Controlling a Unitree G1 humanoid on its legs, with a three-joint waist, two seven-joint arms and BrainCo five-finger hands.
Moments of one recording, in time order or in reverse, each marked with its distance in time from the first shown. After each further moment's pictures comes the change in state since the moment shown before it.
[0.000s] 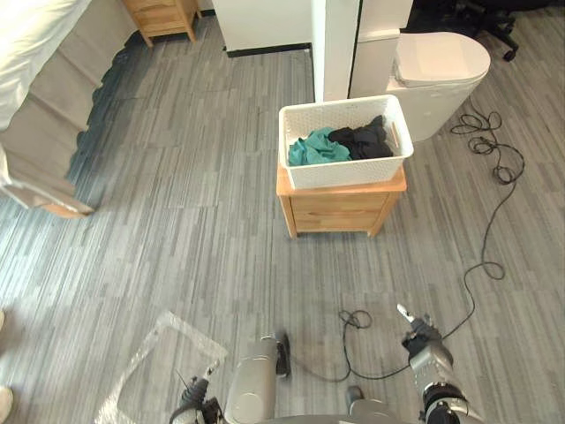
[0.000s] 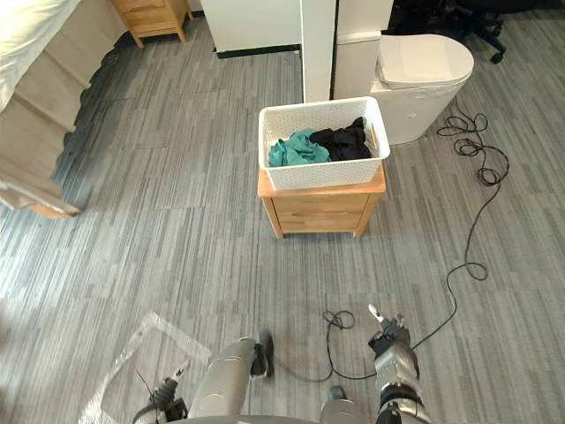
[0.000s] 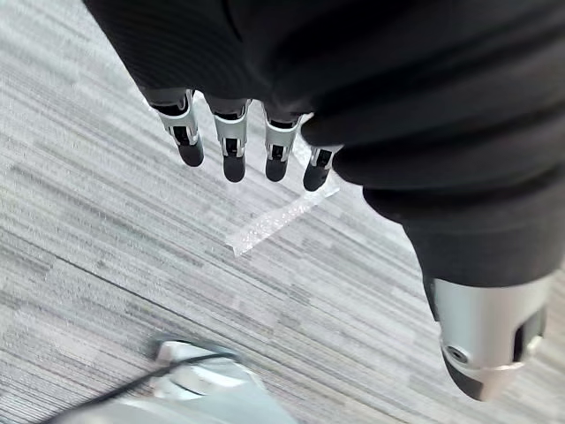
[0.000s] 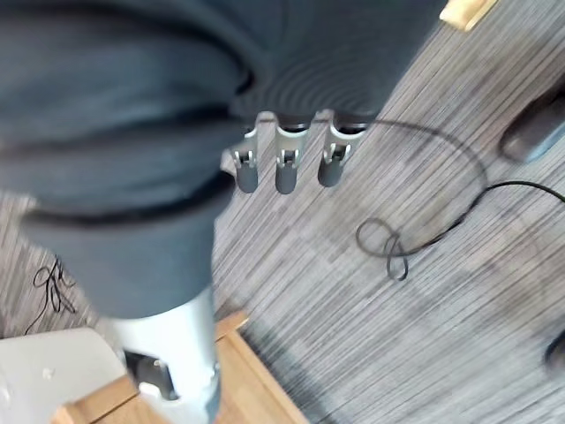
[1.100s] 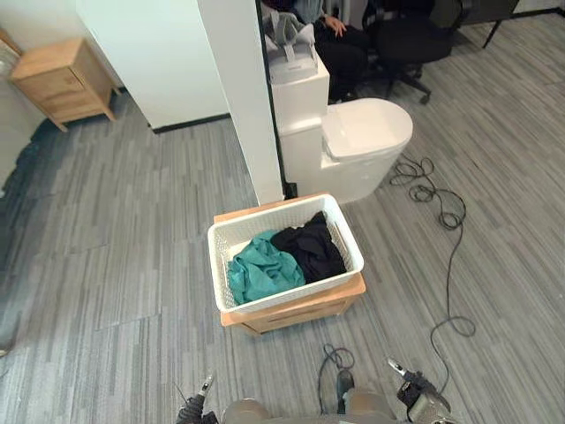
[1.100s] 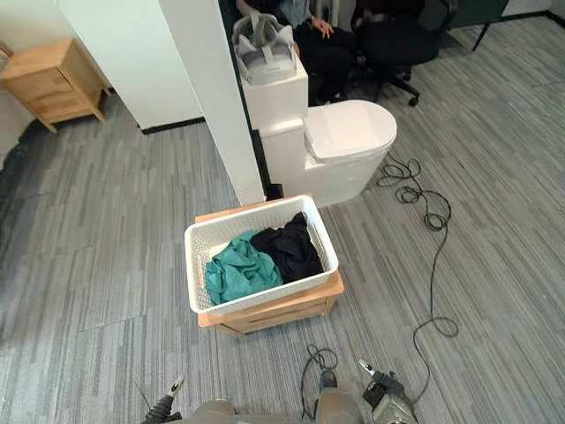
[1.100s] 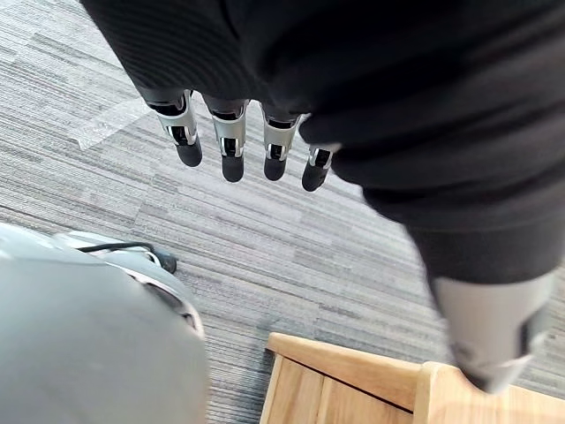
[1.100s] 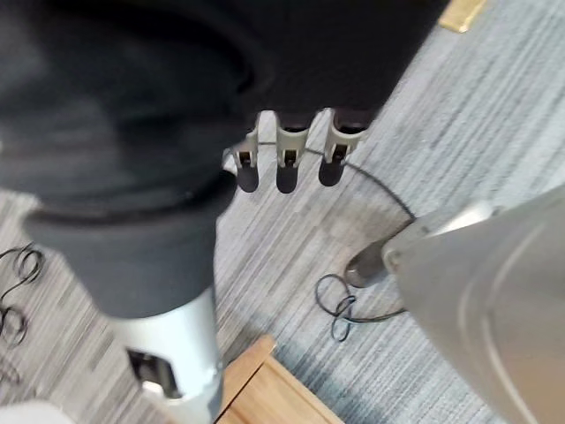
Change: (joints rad) left arm -0.068 -0.018 0.035 -0.010 -0.081 -0.008 0.031; right arm 0.135 -0.025 -0.021 -0.103 -0.125 0.031 -0.005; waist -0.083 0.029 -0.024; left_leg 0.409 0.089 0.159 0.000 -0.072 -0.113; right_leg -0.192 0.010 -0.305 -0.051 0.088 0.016
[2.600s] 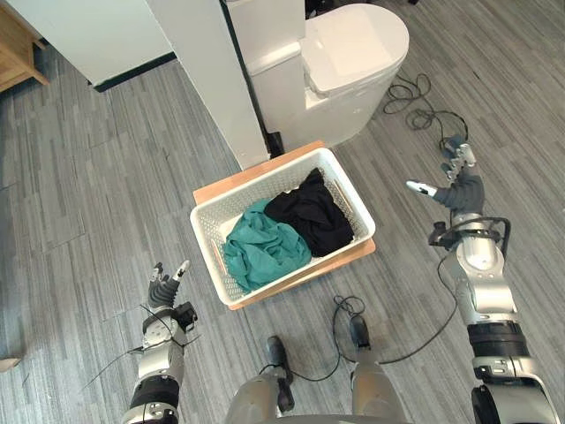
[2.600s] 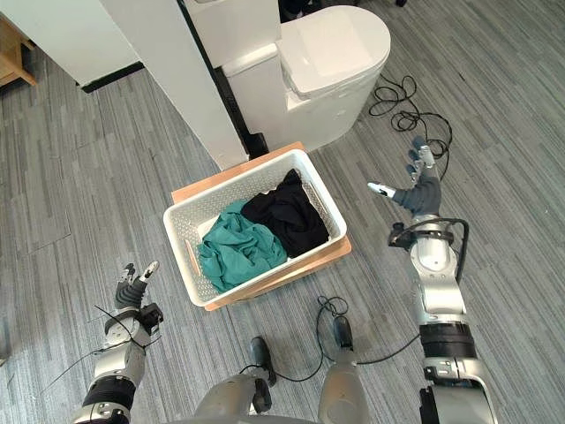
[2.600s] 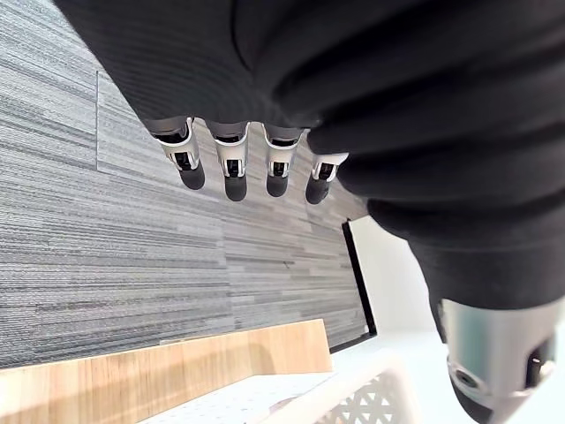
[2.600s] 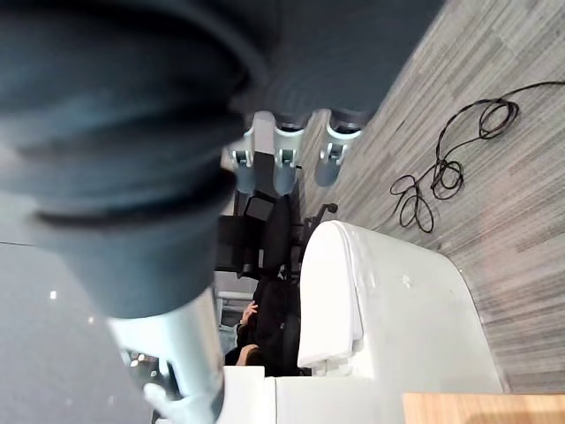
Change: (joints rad) left arm -0.286 0.158 -0.073 -0.438 -0.136 -0.096 0.050; right arm -0.398 -0.349 0.358 -0.678 -0.006 -0.080 0.010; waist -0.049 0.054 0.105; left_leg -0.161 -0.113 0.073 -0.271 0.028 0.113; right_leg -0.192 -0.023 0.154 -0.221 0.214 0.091
